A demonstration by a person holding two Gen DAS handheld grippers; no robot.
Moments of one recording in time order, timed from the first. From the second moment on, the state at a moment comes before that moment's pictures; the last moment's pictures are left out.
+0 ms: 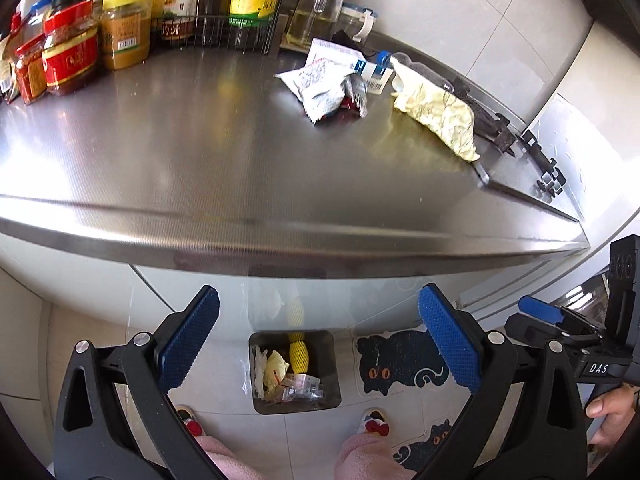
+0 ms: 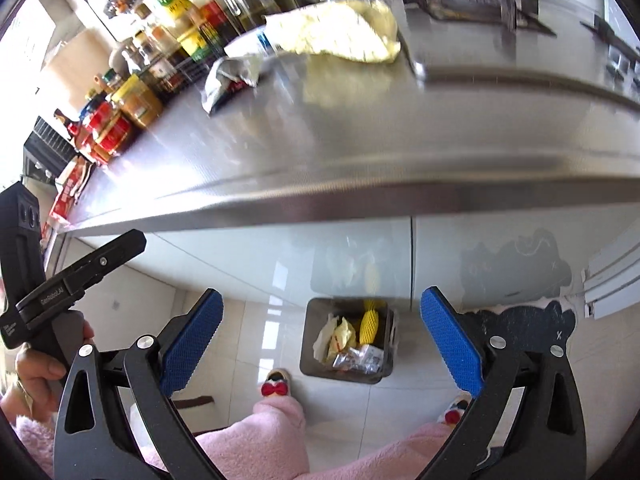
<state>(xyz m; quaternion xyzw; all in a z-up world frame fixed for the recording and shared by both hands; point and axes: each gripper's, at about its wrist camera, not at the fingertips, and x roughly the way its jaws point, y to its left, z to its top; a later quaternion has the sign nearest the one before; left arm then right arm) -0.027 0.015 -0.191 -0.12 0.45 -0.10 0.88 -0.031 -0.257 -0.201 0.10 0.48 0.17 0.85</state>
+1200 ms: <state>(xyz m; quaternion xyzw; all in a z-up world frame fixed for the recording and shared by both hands) 0.178 -0.002 -0.161 -0.06 0.46 -0.09 0.88 0.151 -0.235 -0.166 0.00 0.42 0.10 0.90</state>
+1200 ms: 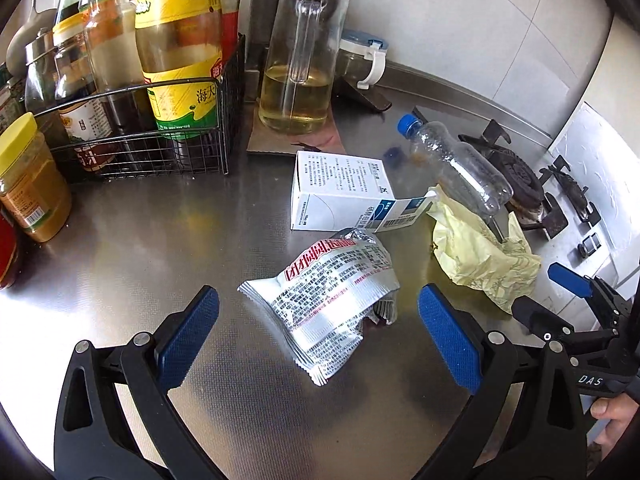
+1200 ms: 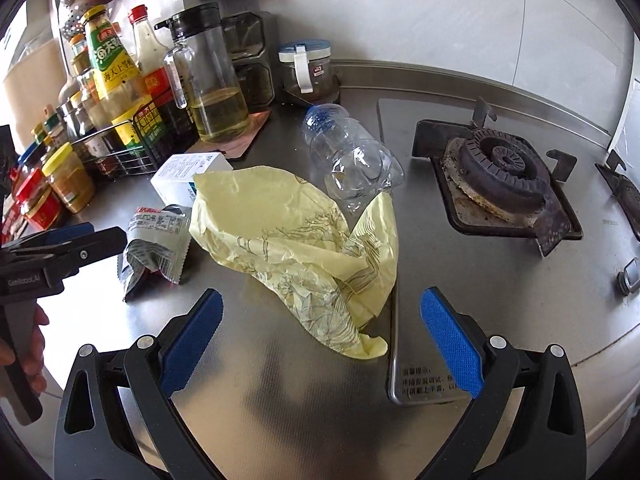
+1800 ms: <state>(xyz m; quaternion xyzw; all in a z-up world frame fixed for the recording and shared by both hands) 0.191 -0.015 -0.178 -0.04 0.46 -0.12 0.88 0.161 -0.225 -0.185 0.00 0.45 0.12 0.89</state>
